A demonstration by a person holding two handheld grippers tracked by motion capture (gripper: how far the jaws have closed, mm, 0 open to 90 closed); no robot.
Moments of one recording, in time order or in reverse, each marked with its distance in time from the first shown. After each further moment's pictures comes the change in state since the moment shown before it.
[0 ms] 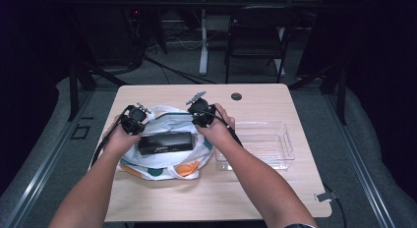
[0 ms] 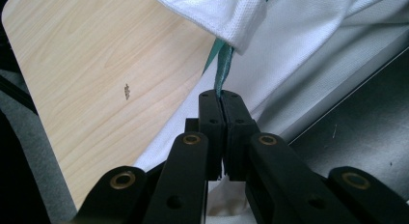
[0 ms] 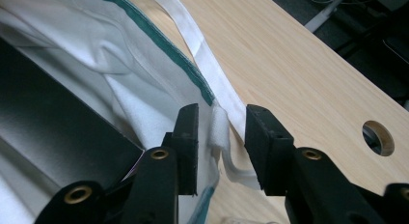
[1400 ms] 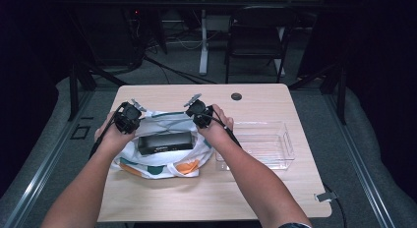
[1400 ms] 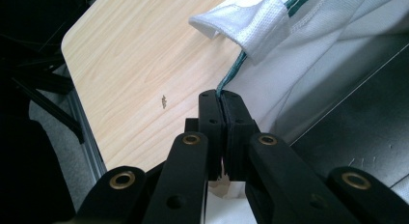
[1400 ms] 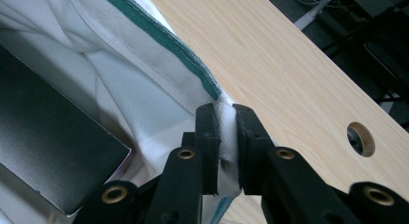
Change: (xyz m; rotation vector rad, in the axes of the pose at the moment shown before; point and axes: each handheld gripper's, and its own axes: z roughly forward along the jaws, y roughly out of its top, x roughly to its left) left arm 0.005 -0.004 -0.028 -0.076 0.086 0.059; right arm 0.006 0.001 0.010 0.037 -0.065 -0.064
